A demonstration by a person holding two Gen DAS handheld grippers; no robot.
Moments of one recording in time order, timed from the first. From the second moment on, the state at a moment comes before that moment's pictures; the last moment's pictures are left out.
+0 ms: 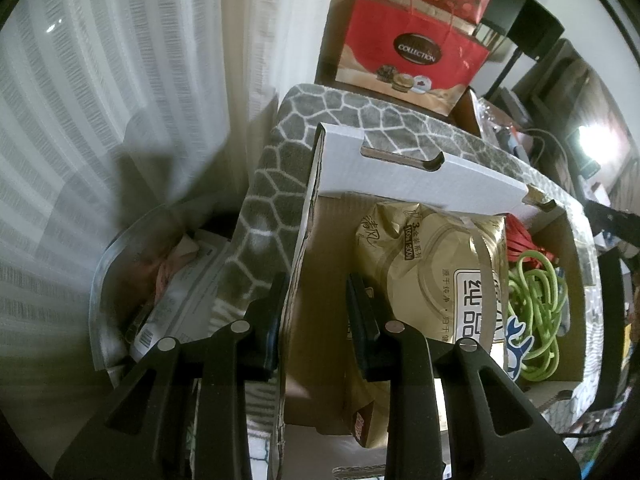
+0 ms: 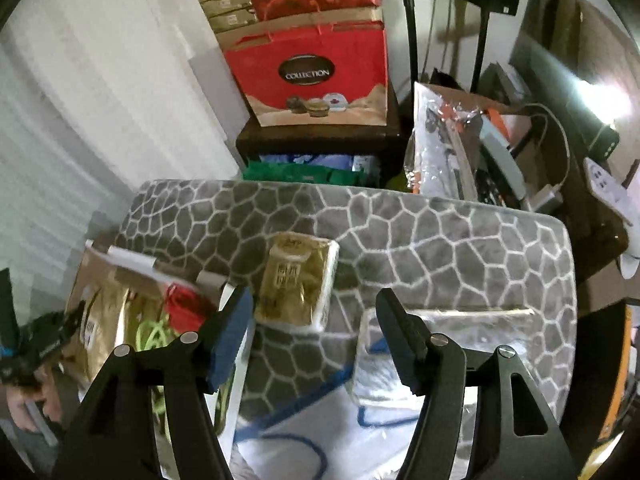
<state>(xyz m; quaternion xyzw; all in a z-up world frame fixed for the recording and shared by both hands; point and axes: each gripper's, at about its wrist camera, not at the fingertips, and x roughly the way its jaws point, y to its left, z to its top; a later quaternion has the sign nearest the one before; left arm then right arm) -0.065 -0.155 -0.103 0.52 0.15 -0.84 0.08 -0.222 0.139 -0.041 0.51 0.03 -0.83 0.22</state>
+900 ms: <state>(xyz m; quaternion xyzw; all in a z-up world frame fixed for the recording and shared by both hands) -0.067 -0.159 -0.105 0.52 0.16 -0.84 0.07 -0.258 0.132 -0.066 0.52 -0.03 -0.82 0.22</state>
